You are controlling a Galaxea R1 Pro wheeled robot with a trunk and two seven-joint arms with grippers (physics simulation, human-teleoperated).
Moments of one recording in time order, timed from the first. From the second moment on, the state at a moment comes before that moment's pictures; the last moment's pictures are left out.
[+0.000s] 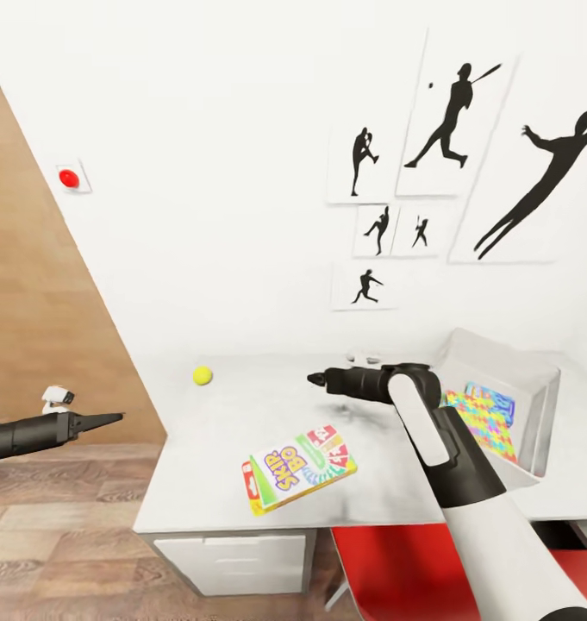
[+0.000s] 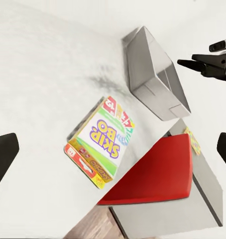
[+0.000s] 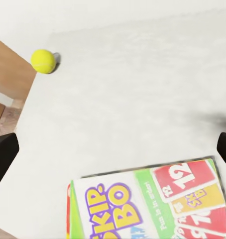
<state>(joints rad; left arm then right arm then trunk) -0.70 0.58 0.21 -0.78 0.12 0.70 -1.57 -0.75 0.00 0.25 -1.40 -0.71 1.04 -0.20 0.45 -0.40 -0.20</state>
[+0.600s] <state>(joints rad) -0.70 0.58 0.21 -0.78 0.12 0.70 -1.57 -0.75 -0.01 0.24 -1.32 -0.71 1.05 -0.25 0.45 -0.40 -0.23</state>
